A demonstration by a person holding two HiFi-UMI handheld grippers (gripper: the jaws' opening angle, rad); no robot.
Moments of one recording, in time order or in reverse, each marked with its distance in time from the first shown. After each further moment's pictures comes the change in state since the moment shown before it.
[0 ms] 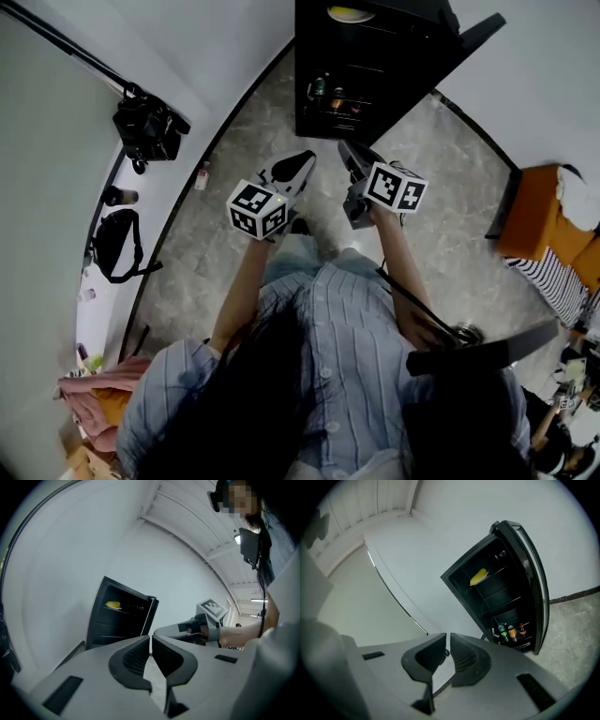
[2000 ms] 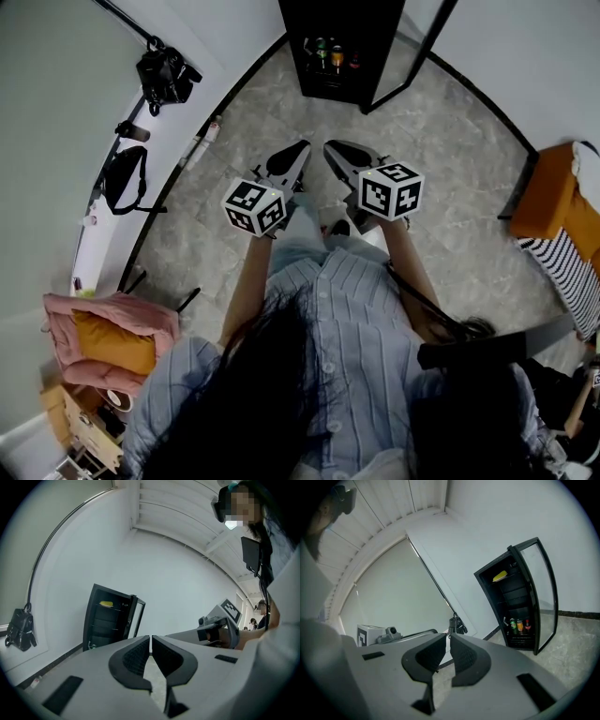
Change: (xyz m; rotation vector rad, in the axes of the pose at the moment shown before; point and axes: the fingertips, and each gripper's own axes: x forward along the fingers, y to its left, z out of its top) left arm -0.059 -0.259 -0.082 0.022 -0.060 0.186; right arm -0.268 0.029 -0.124 -0.260 0.146 0.289
